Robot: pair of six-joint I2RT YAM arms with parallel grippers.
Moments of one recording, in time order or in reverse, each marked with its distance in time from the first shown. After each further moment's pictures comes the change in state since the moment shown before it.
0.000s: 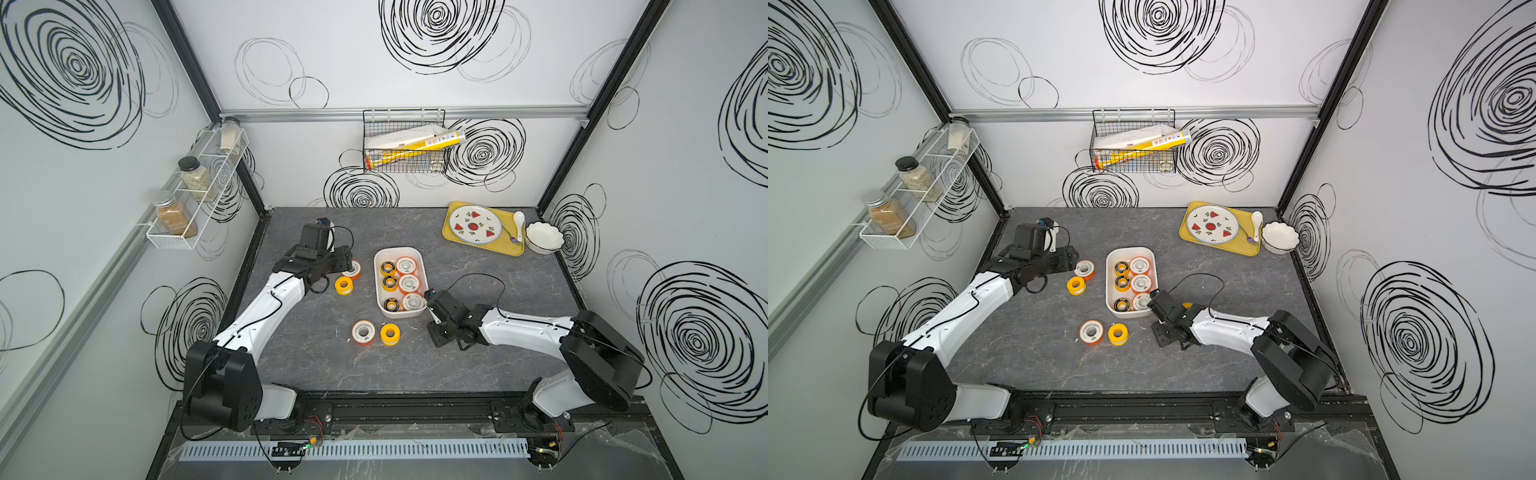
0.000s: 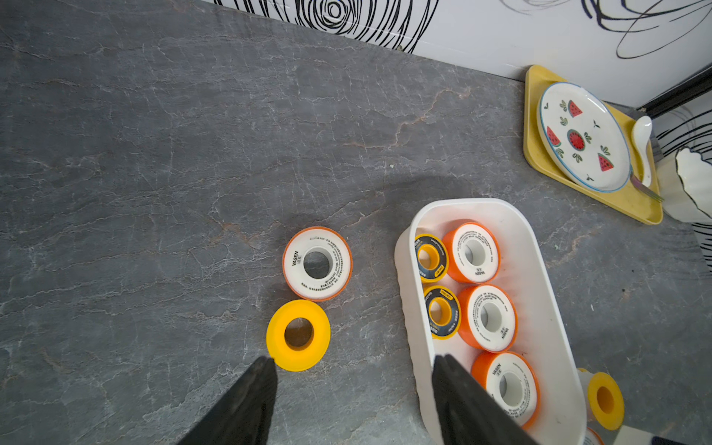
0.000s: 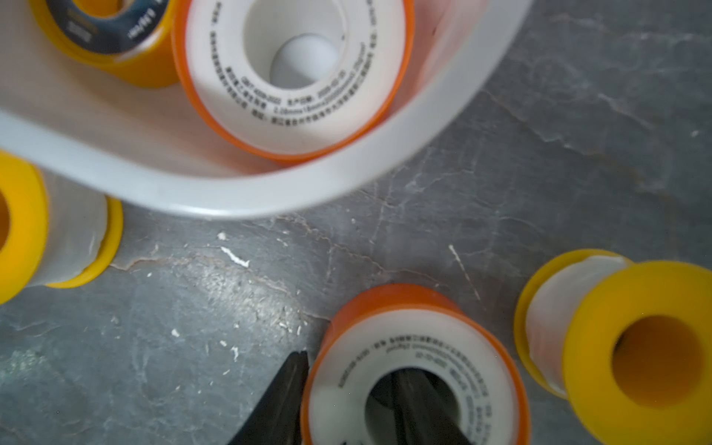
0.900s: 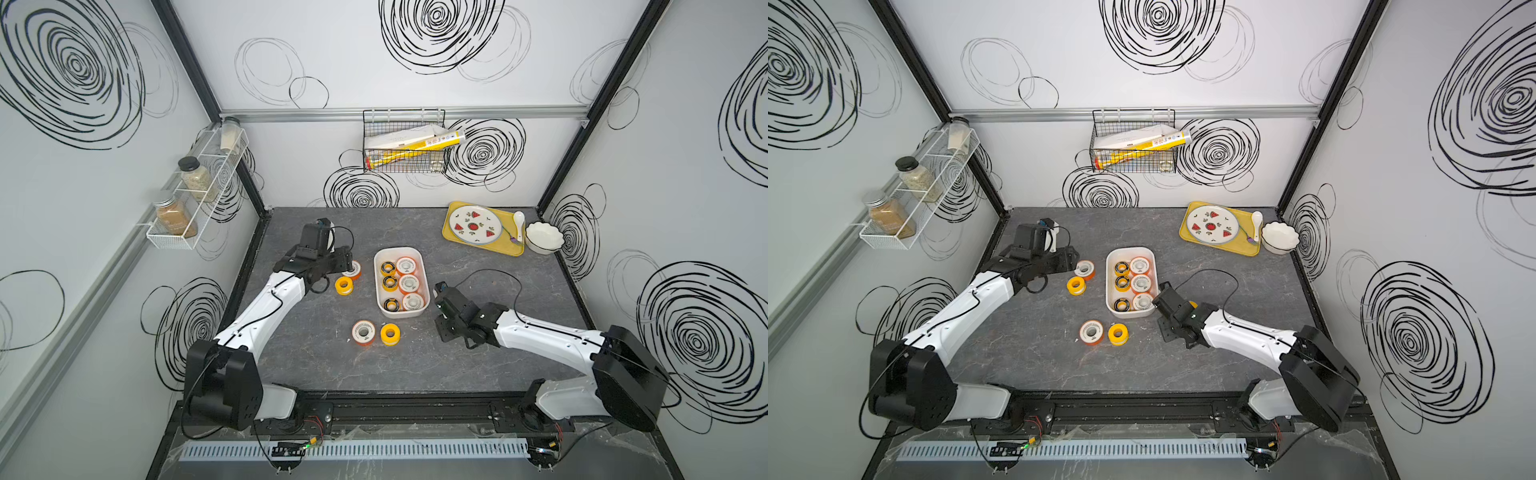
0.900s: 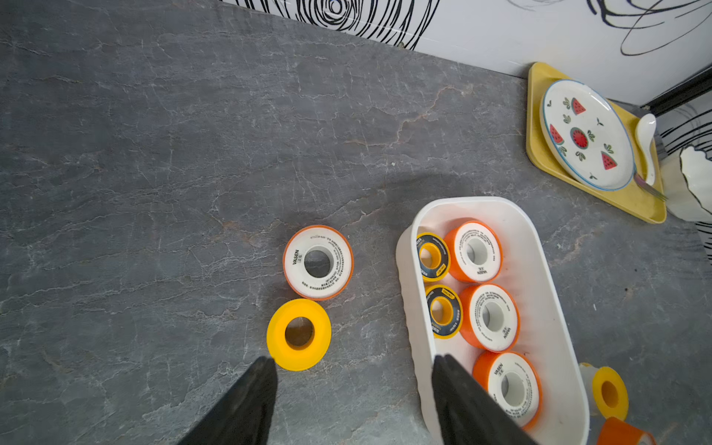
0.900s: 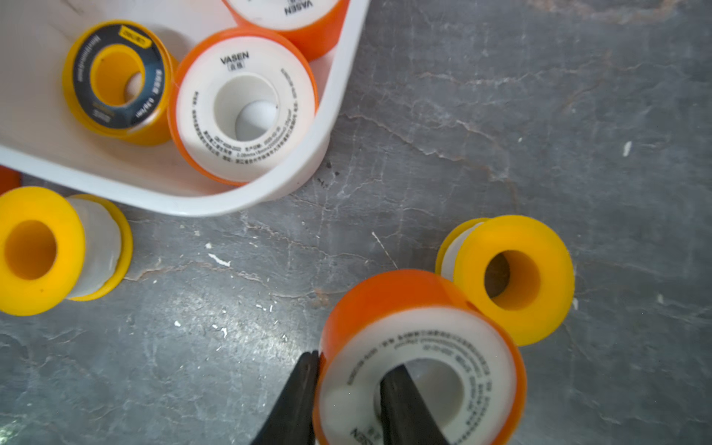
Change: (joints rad) left arm 0.000 0.006 0.000 -0.001 -0.001 0.000; right arm -0.010 -0.157 0.037 -0.134 0.096 0.060
